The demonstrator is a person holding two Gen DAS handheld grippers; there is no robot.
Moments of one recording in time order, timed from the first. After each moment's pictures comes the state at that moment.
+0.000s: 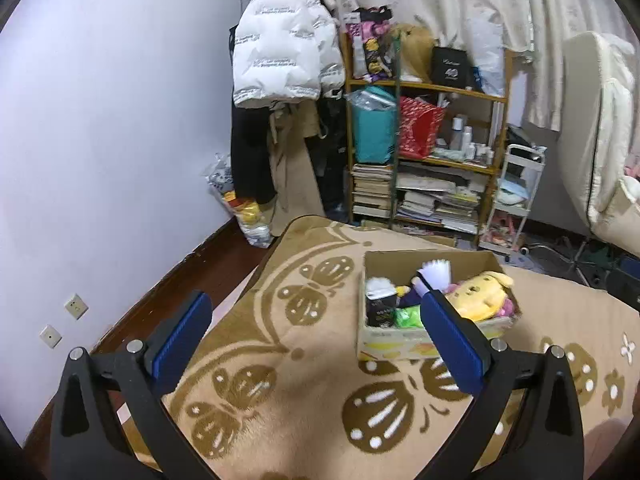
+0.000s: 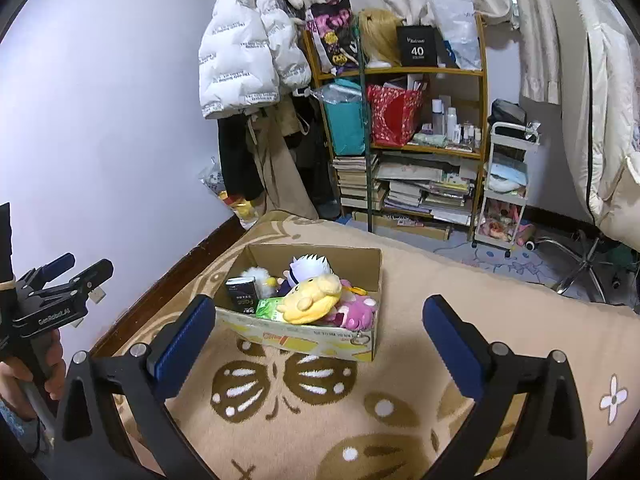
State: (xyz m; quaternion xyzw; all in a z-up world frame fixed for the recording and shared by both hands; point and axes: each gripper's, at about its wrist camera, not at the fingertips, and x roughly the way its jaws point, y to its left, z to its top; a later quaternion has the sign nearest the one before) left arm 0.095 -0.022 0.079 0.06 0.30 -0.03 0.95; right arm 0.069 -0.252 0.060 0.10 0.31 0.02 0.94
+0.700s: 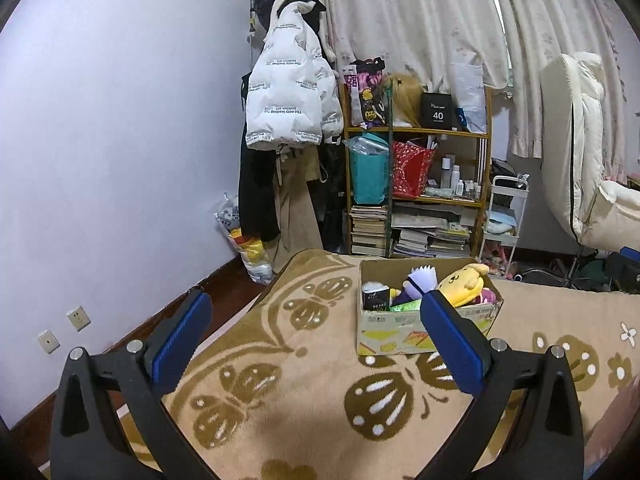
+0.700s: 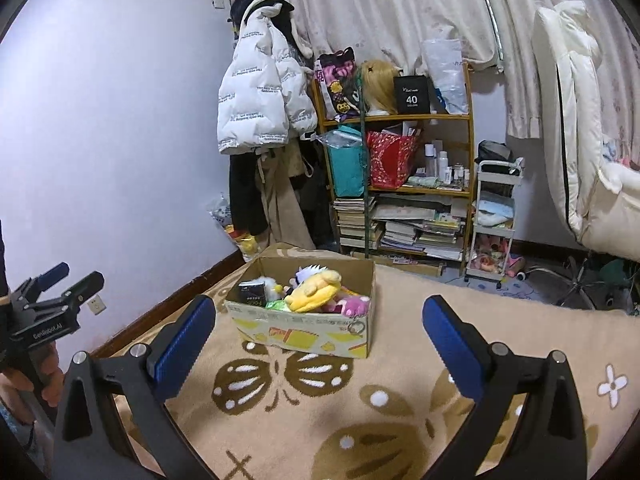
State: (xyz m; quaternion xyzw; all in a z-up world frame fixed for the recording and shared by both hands) left arm -0.002 -0.006 0.059 0.05 0.20 -0.03 0.98; right arm -0.017 -0.239 0.041 0.09 0.23 0.02 0.97
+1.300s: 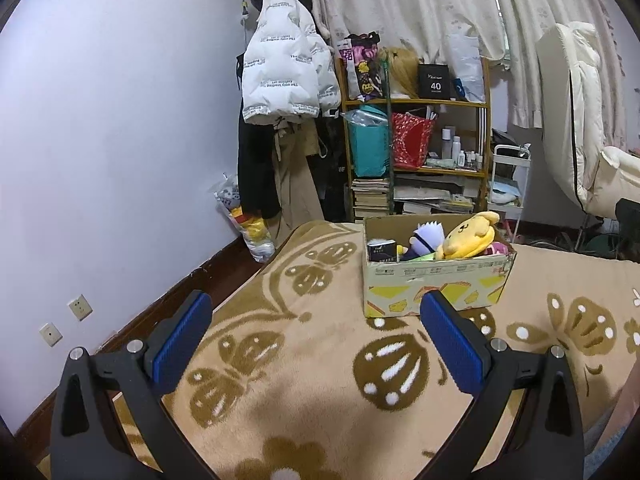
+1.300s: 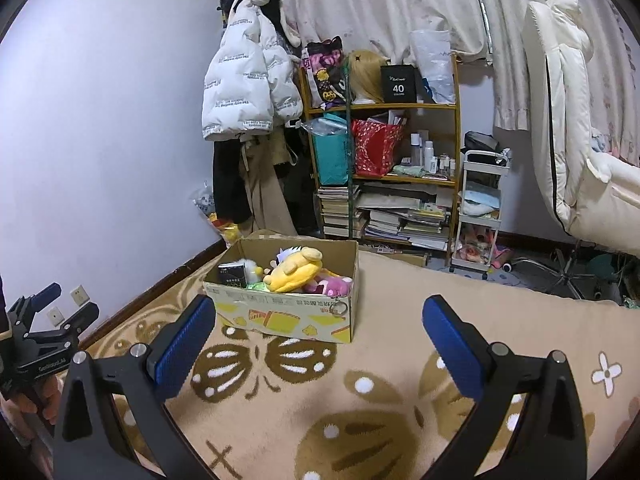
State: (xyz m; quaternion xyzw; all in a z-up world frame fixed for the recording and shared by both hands) left arm -0.007 -0.008 0.007 0.07 0.23 -0.03 0.97; right arm -0.016 -0.236 0.021 0.07 0.24 -0.01 0.97
